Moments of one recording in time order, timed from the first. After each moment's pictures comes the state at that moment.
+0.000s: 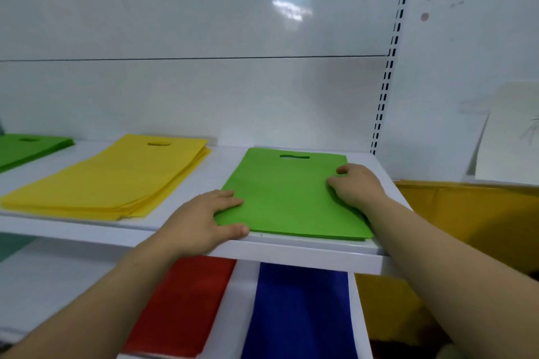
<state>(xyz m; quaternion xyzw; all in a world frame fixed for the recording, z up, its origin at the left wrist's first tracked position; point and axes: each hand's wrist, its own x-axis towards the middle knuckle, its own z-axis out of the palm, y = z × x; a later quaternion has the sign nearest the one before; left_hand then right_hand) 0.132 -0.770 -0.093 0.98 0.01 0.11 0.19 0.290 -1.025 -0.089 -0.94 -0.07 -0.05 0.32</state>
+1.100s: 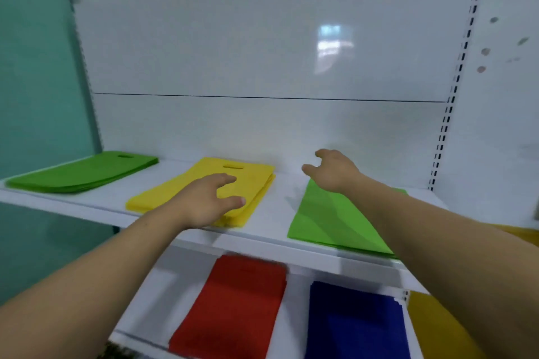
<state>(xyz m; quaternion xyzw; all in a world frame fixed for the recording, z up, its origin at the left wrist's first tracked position) 0.052 -0.666 -0.017 0.96 0.09 0.16 0.23 0.227 -0.871 0.000 -0.94 -0.24 -0.09 0.23</state>
